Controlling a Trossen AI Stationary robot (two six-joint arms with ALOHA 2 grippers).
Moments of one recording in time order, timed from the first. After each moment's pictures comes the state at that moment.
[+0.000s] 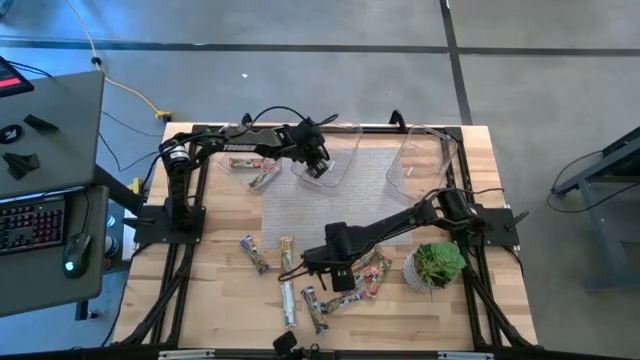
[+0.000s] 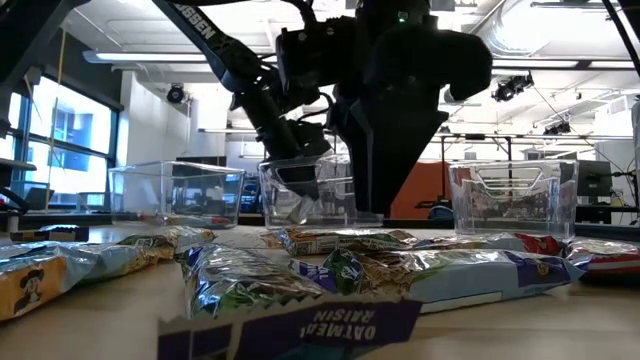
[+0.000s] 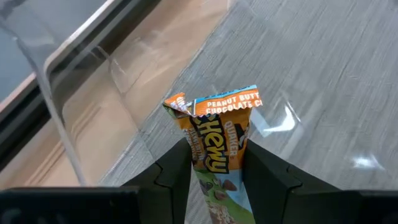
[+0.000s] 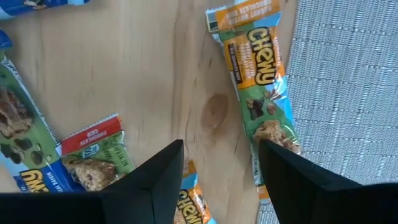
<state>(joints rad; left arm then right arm) 0.48 1.90 1.28 -0.26 -0.08 -0.10 0.29 2.18 1.75 -1.01 0.09 0.17</state>
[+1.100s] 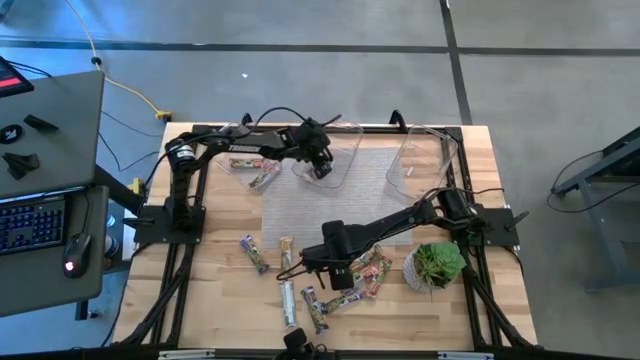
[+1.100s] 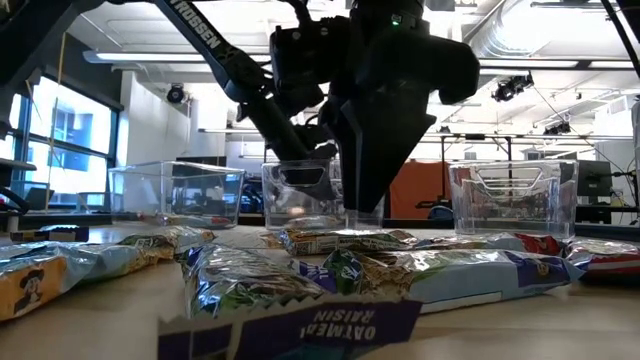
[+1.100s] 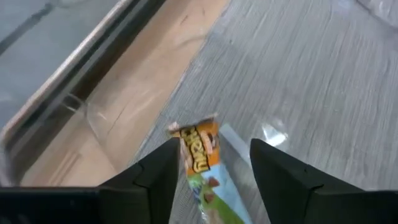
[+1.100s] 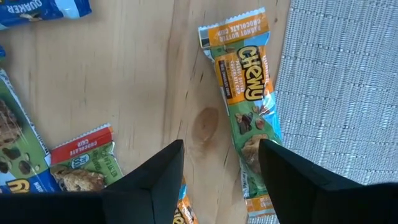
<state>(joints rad) 0.48 1.95 1.28 -0.11 -0.03 0.00 0.28 2.18 1.75 -0.98 0.10 0.13</state>
